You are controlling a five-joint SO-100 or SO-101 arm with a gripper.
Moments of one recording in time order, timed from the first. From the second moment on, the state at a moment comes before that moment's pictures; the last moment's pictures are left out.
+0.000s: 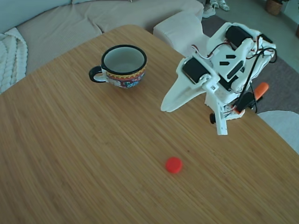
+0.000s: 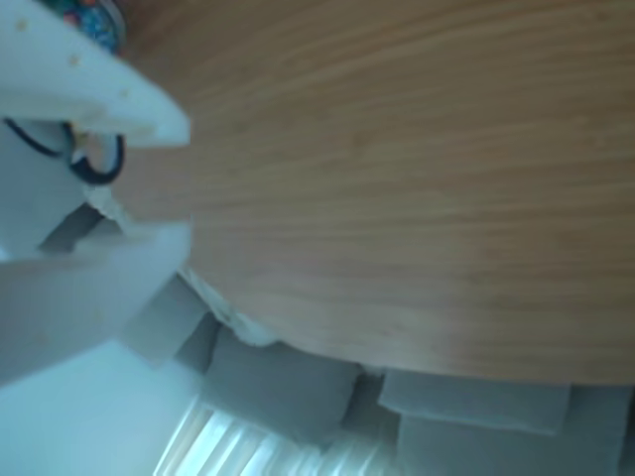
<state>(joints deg) 3.7 155.9 139.4 52.1 -3.6</state>
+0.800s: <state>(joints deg) -6.2 127.2 119.5 47.7 -0.6</state>
